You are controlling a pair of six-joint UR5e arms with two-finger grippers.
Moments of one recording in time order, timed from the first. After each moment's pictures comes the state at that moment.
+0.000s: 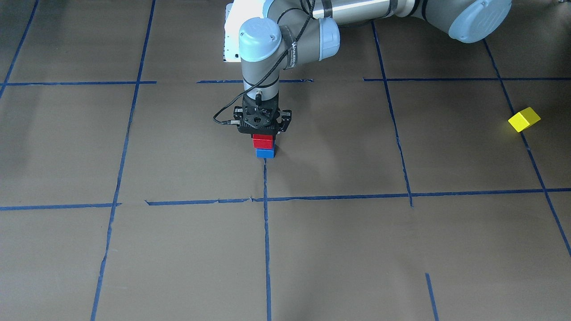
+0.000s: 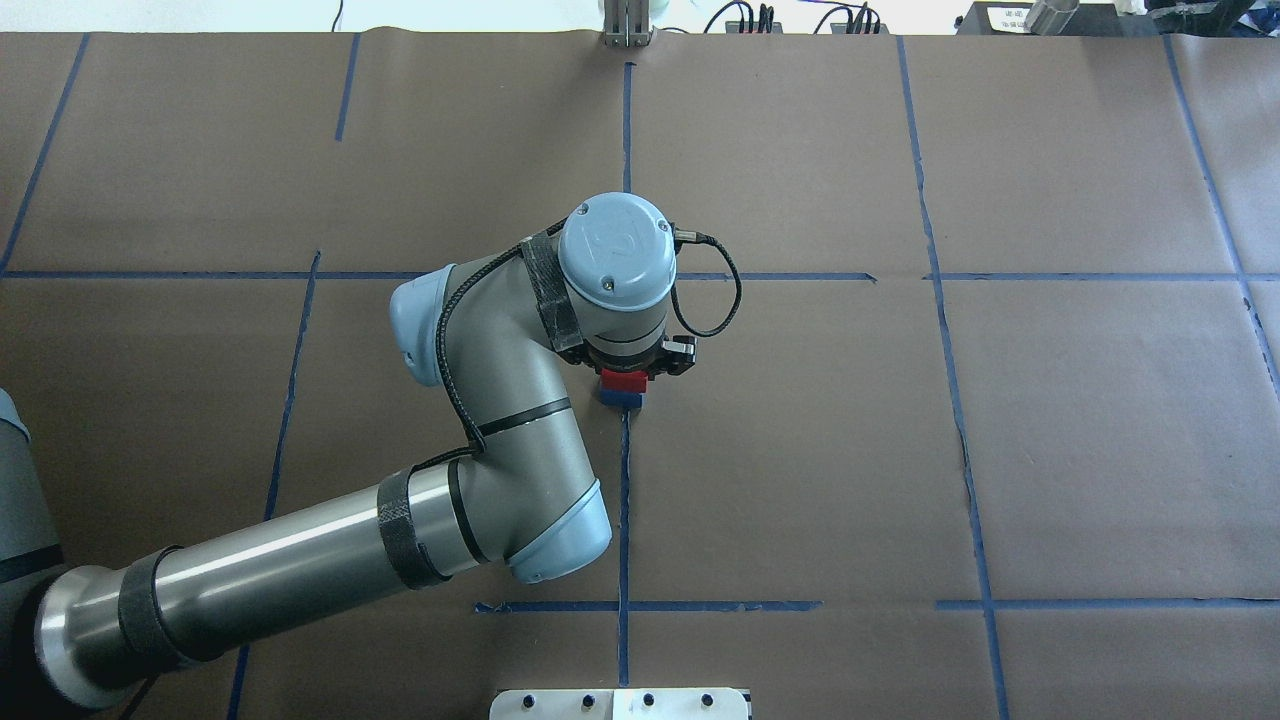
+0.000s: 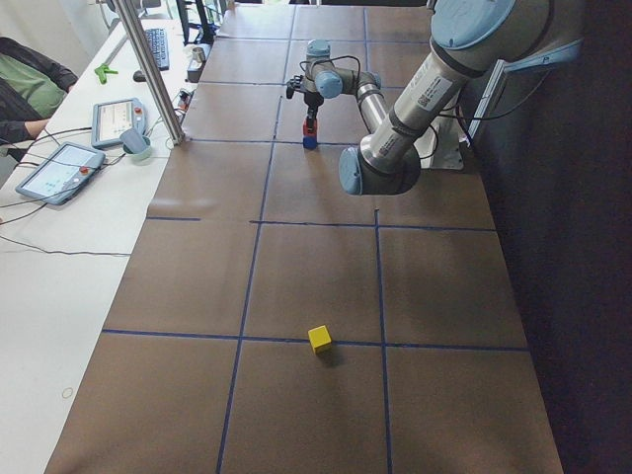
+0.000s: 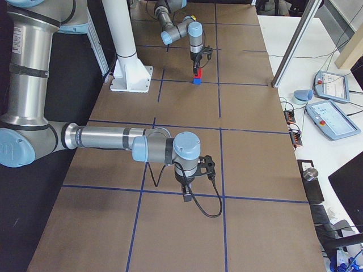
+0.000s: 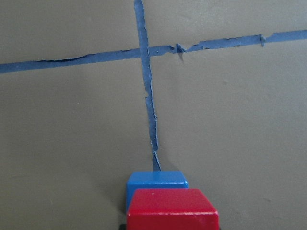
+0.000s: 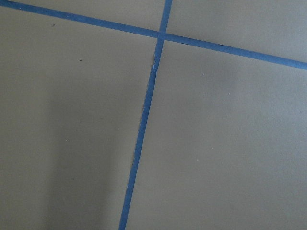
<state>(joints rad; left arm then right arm) -0.48 -2.50 -1.46 -1.55 -1.81 -1.12 1.58 -1.77 1.77 -1.59 2.31 -0.21</state>
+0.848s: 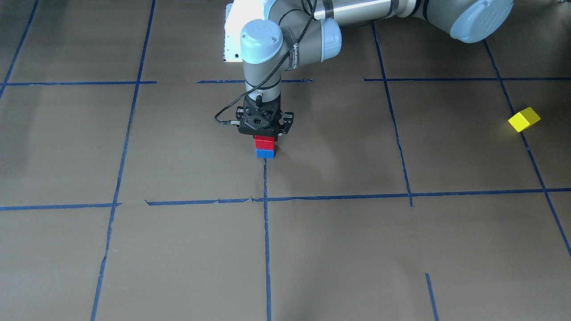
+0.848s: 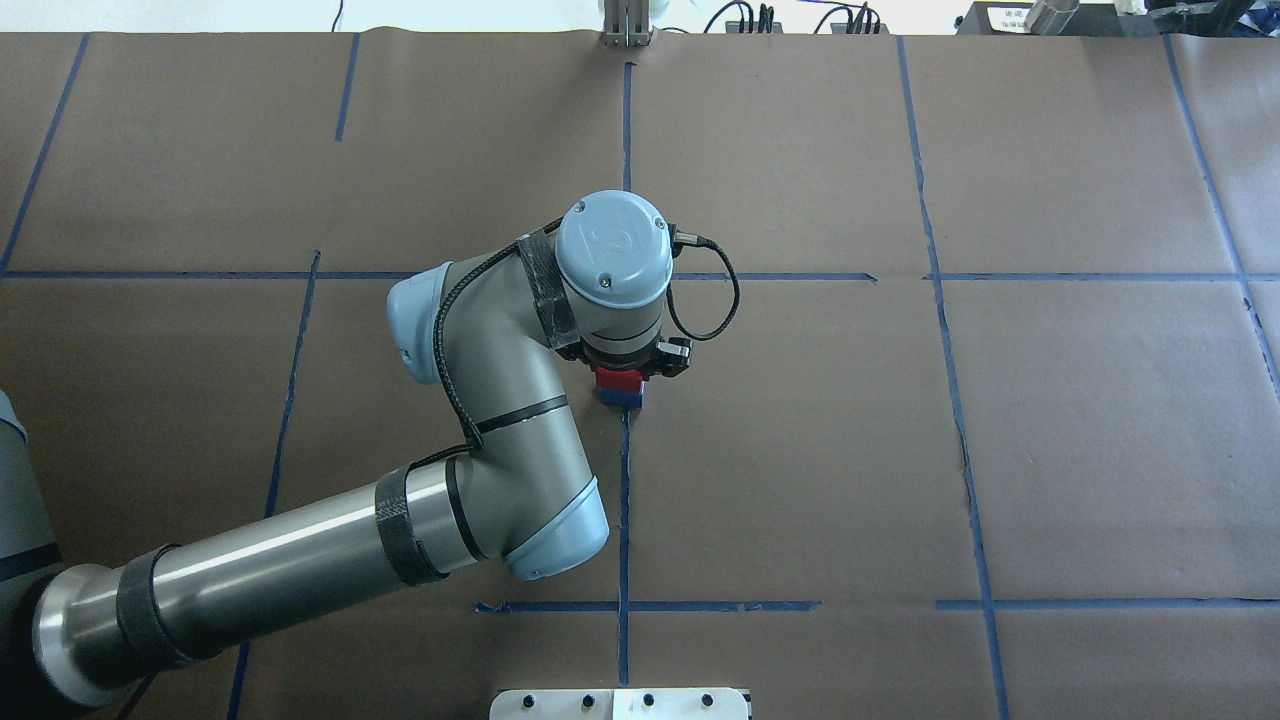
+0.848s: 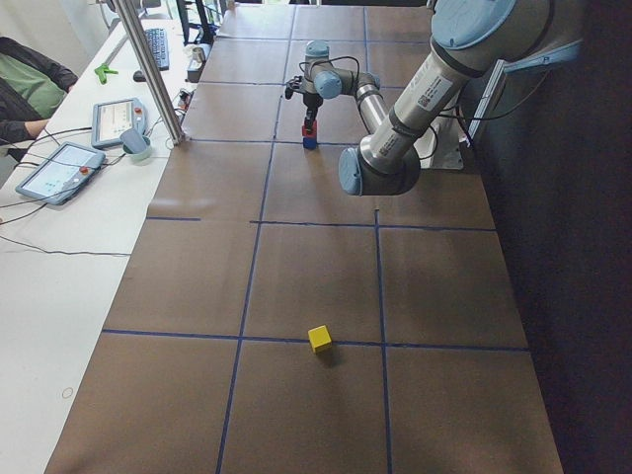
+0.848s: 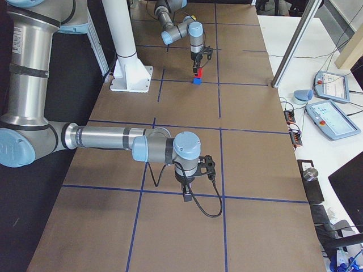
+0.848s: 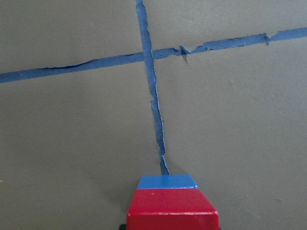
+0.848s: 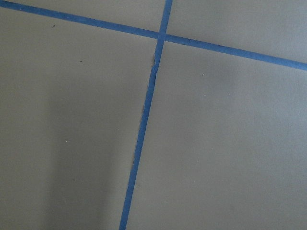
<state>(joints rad) -0.49 -2.49 -1.46 -1.54 -1.81 -1.06 1.58 -1.76 1.77 -1.59 2.31 -0.21</state>
